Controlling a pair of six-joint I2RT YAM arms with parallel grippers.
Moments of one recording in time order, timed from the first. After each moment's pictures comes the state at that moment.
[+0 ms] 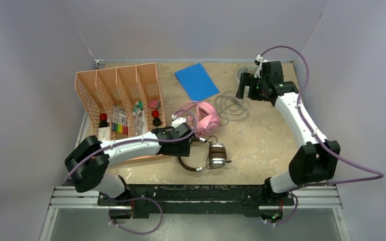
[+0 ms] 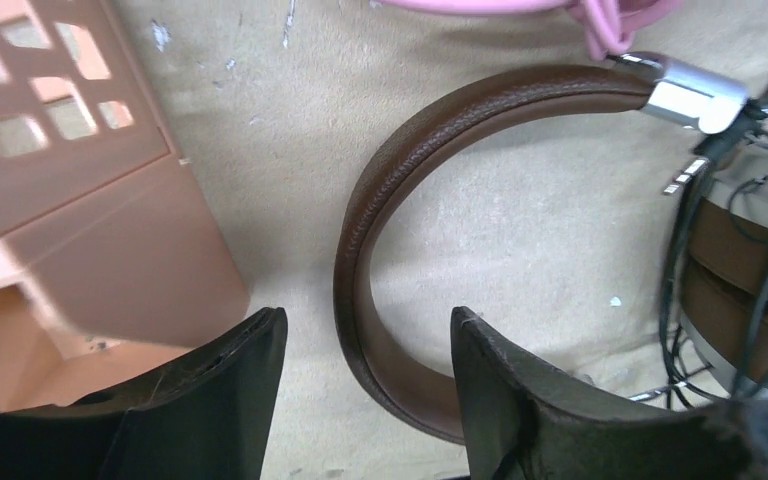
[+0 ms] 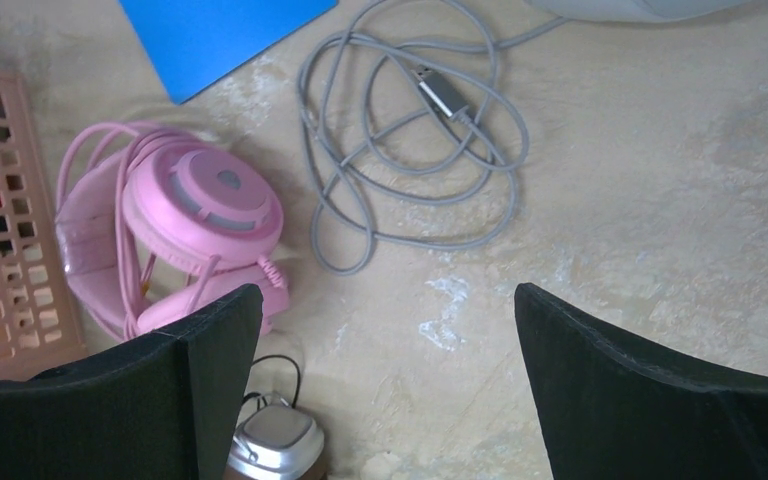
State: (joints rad) left arm -0.96 1.49 0.87 -0.54 -0.29 -0.83; right arm 0.15 1.47 1.36 -0.69 -0.07 0.23
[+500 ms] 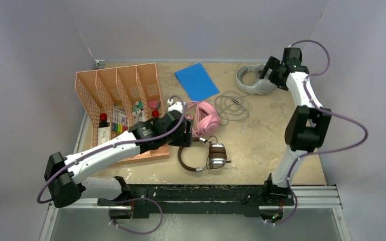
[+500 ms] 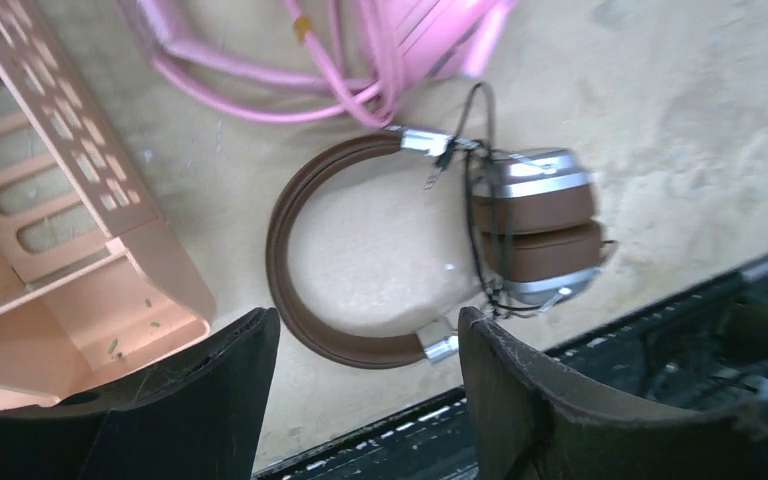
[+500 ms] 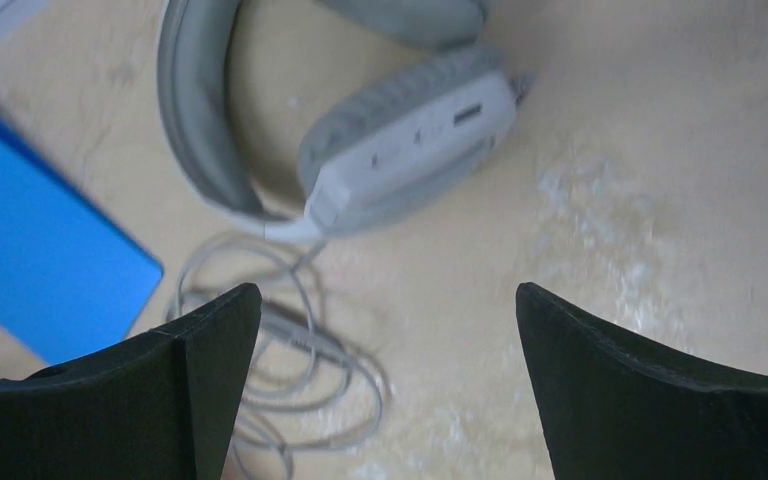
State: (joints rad) left arm -0.96 1.26 1.02 -0.65 -0.25 -0.72; right arm -0.12 1.85 1.64 -0.61 0.01 0.37
